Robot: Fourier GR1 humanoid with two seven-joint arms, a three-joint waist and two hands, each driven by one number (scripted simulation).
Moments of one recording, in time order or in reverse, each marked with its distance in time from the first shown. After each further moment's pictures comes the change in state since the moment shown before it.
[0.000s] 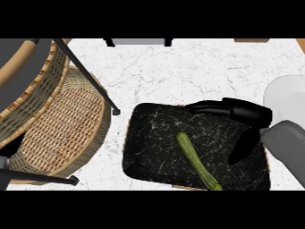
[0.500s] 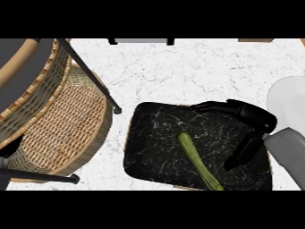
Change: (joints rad) left arm 0.007 -0.023 0.037 -0.014 0.059 -0.028 -0.032; right arm 0.091 0.050 -0.116 -0.057 -0.181 0.058 0.064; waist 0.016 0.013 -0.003
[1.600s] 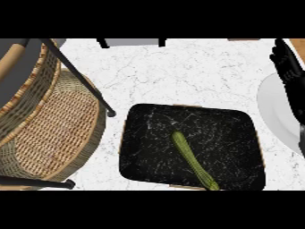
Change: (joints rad) left arm -0.170 0.096 0.060 0.044 -0.018 -0.060 0.026; right arm 0.124 -0.016 -0.321 -0.308 -0.085 -0.689 0.712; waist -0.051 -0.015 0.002
